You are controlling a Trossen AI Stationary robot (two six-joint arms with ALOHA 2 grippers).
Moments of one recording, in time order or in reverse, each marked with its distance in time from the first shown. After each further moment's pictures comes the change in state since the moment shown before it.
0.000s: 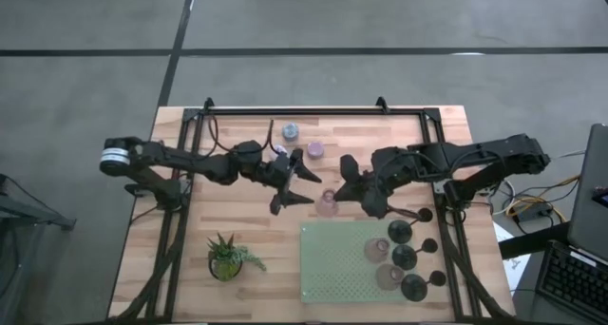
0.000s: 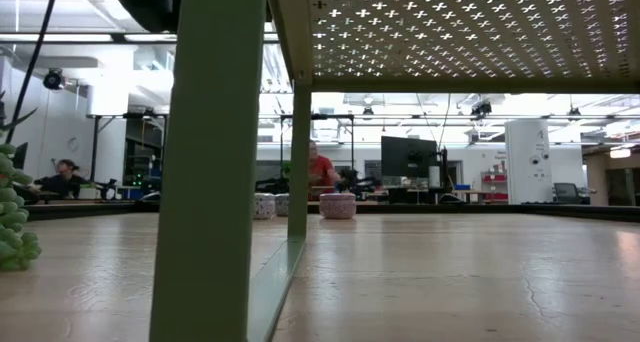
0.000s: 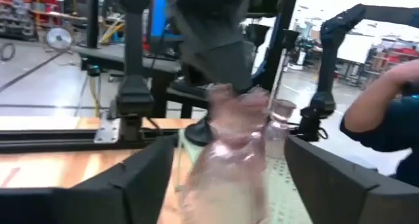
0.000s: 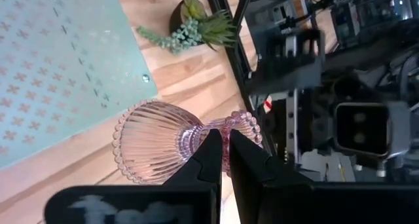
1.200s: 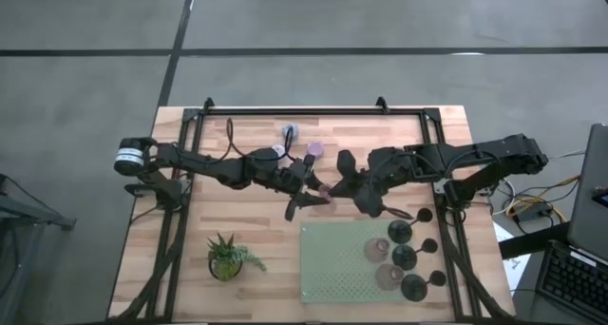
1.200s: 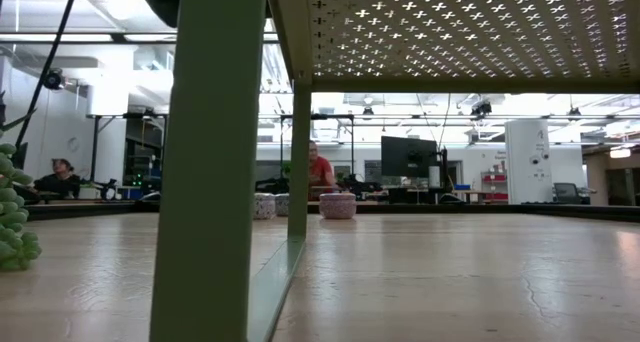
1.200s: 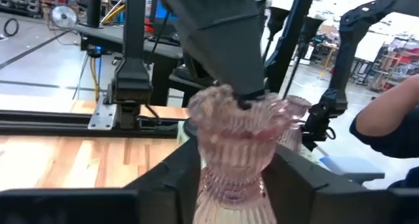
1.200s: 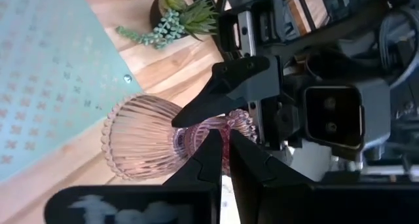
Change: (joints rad) left arm -0.046 0.128 0.125 -0.056 -0.083 -0.041; right arm -0.001 0.022 0.000 0.041 0.062 0.105
